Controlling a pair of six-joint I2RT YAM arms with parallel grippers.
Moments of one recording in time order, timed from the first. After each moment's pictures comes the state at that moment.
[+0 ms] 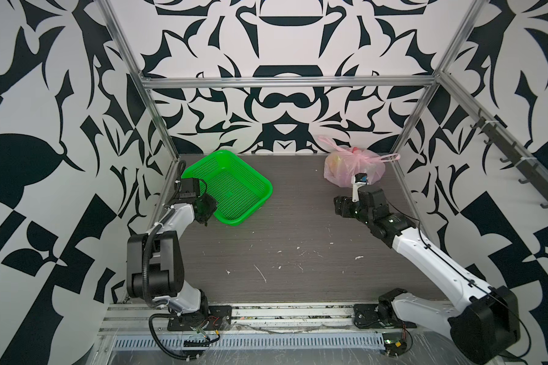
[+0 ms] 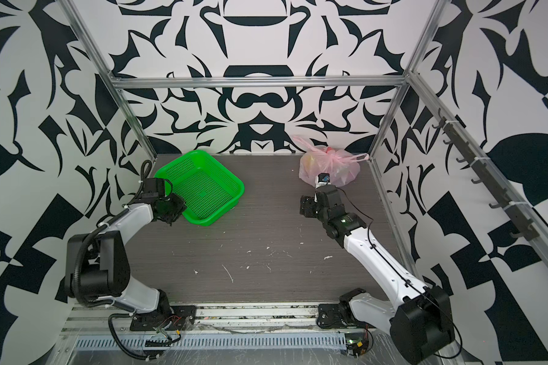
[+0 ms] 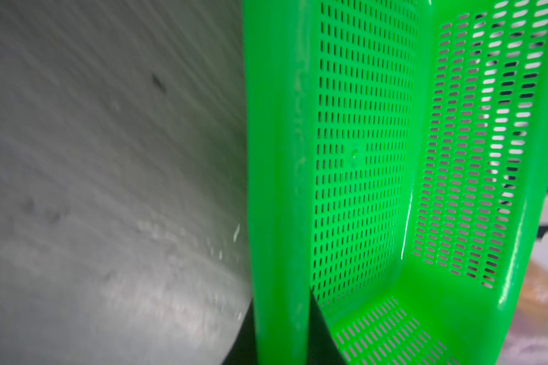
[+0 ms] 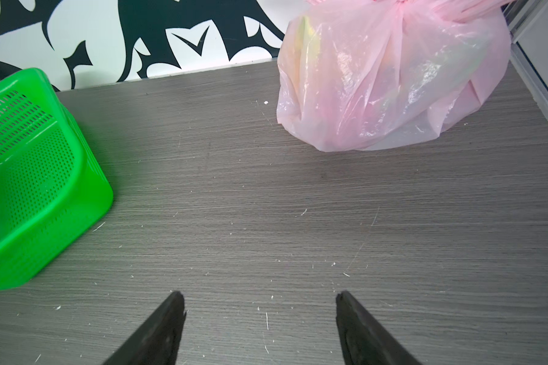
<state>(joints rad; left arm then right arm) 0.02 1.50 0.91 -0.41 0.22 -0.80 0.38 1.12 0.85 -0.36 0.12 0.37</state>
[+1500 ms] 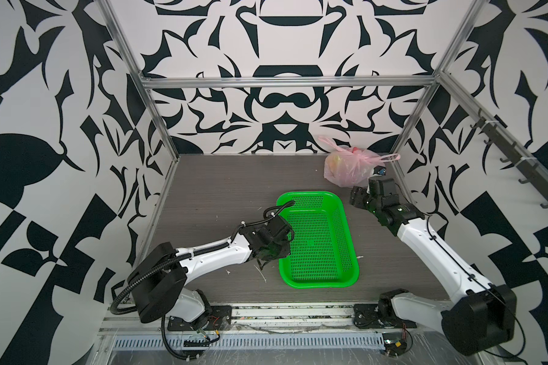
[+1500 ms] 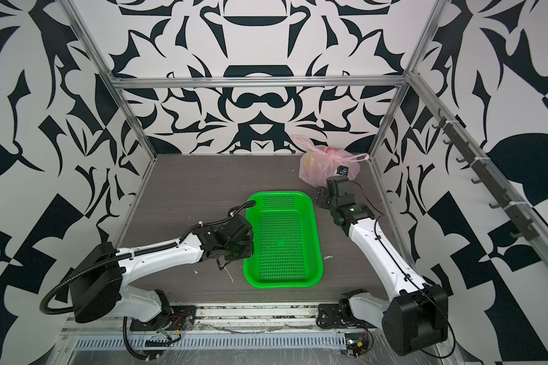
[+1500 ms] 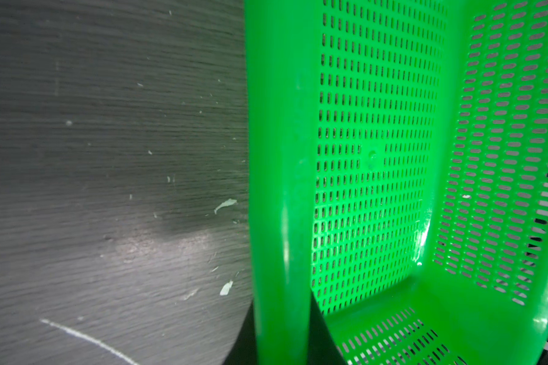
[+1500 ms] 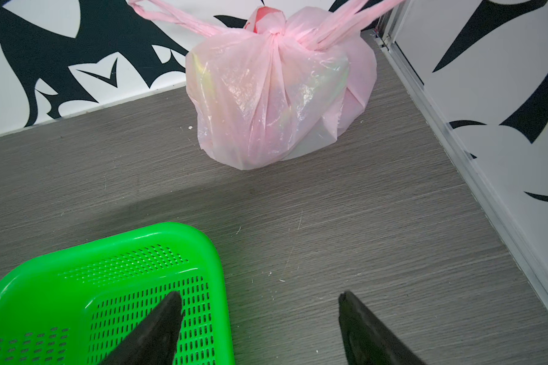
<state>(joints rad) -0.97 1.45 0.87 -0.47 0.02 -1.04 0.23 1.18 0.96 -0.48 0.22 0.40</state>
